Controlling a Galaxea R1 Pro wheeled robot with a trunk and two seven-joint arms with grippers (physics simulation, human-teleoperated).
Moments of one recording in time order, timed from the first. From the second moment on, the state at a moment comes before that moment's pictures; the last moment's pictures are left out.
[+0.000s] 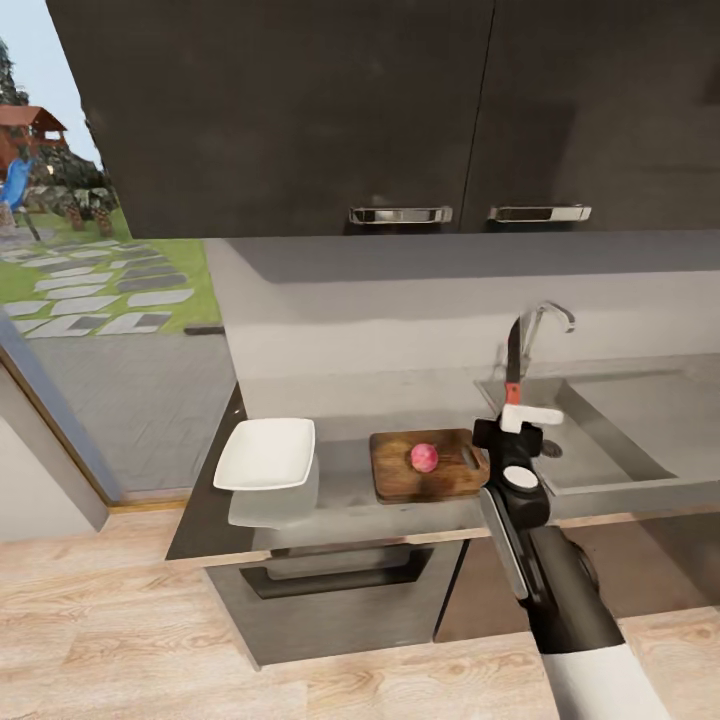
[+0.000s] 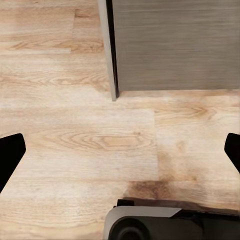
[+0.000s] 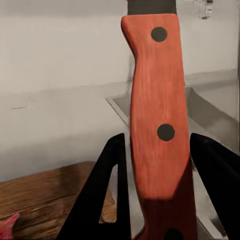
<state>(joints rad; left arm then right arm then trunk) 0.27 0.01 0.03 -0.72 0.05 -0.55 0.03 -0.56 0.05 0.11 -1.48 0.00 0.48 -0.46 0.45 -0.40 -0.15</state>
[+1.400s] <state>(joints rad) 0.27 0.01 0.03 -0.71 0.05 -0.55 0.03 -0.43 -0.10 0.59 -1.55 0.27 0.63 -0.50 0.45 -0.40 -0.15</state>
